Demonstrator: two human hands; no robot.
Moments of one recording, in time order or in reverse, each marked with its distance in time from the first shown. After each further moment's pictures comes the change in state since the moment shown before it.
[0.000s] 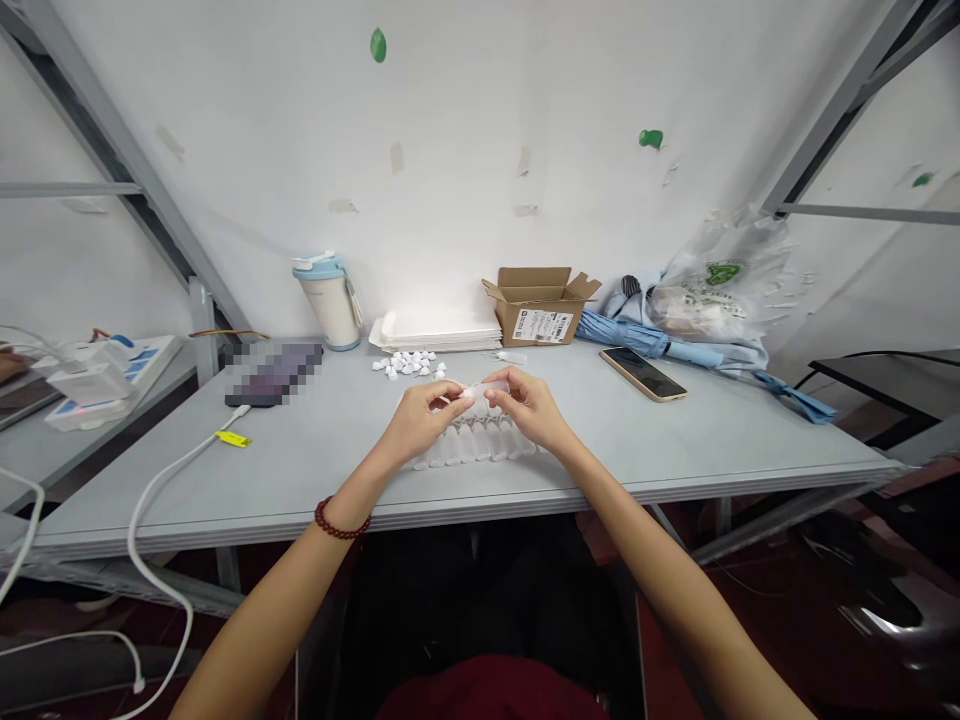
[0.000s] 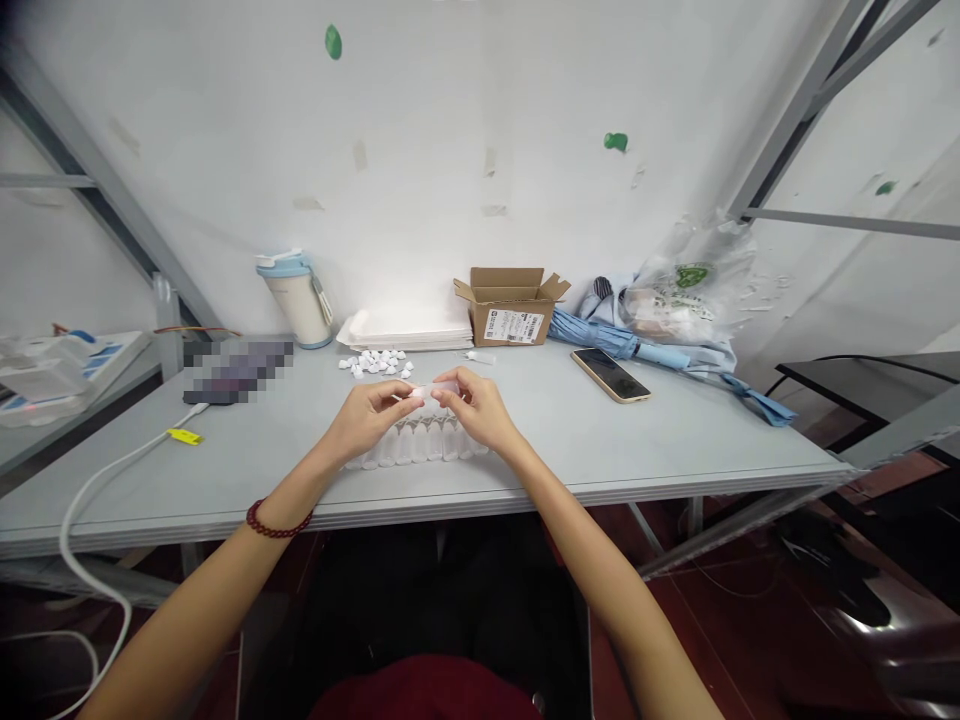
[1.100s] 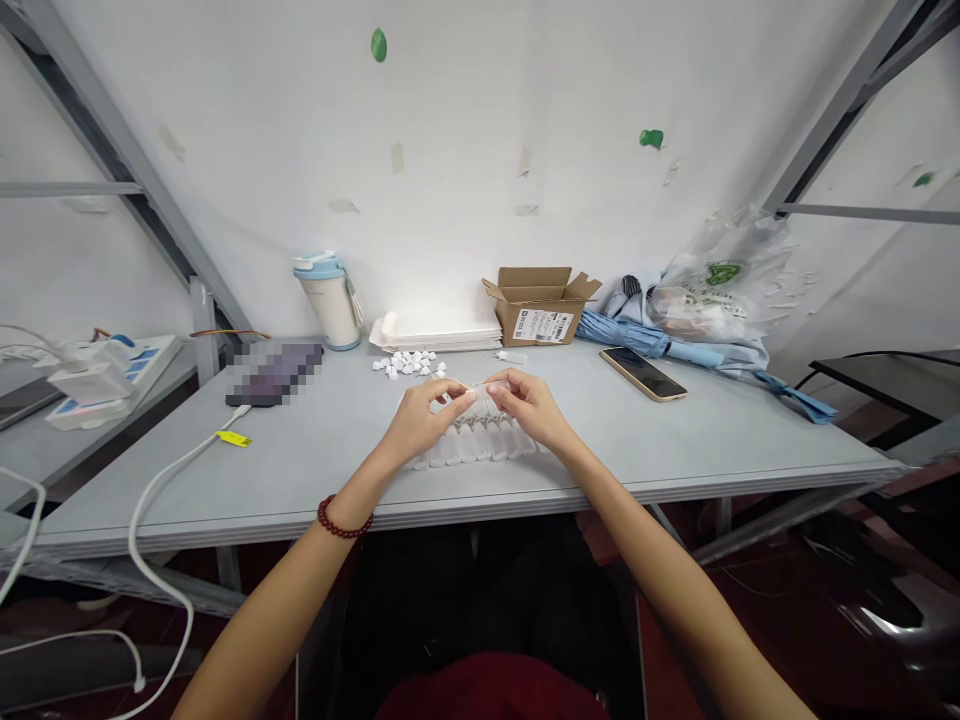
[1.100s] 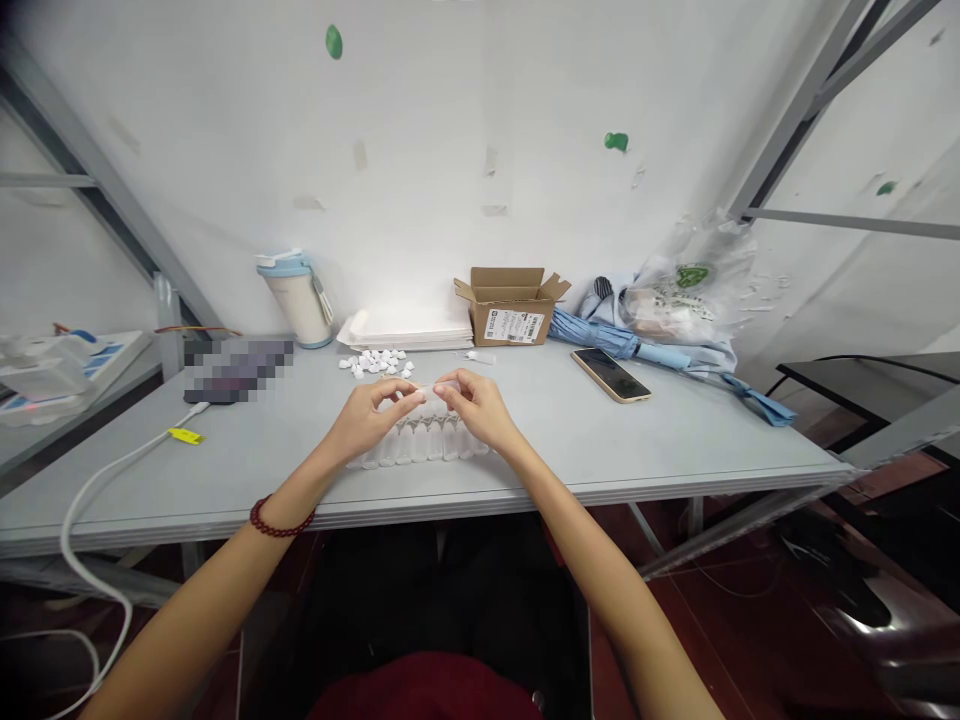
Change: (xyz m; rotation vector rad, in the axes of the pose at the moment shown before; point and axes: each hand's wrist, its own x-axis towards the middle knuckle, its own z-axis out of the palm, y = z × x) left_hand 0.000 -0.004 0.002 0.131 0.049 0.051; right_hand 0.000 -0.002 -0.001 0.048 -0.003 0.088
